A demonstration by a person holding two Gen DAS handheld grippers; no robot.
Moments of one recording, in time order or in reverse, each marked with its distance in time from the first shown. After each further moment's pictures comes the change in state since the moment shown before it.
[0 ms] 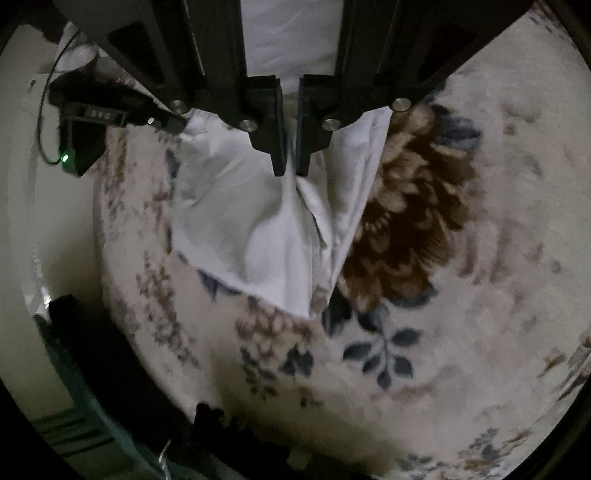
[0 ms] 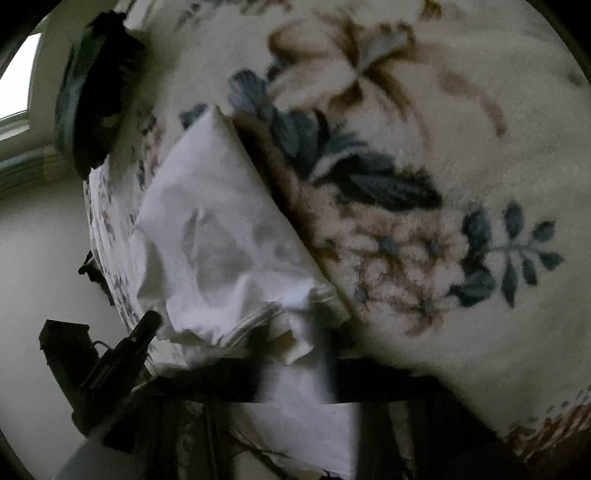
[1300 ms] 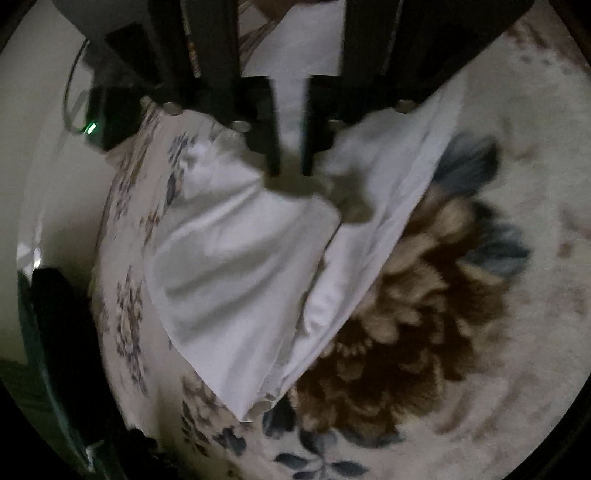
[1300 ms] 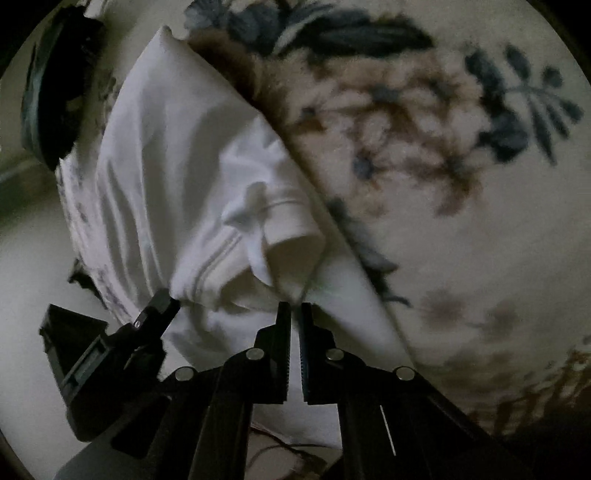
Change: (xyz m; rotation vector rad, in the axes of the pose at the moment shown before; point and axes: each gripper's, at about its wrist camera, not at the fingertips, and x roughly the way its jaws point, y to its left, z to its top) left arm 0.028 0.016 -0.037 -0.226 0.222 -0.040; right arm 0.046 0.000 -0.045 0.105 0.120 -0.082
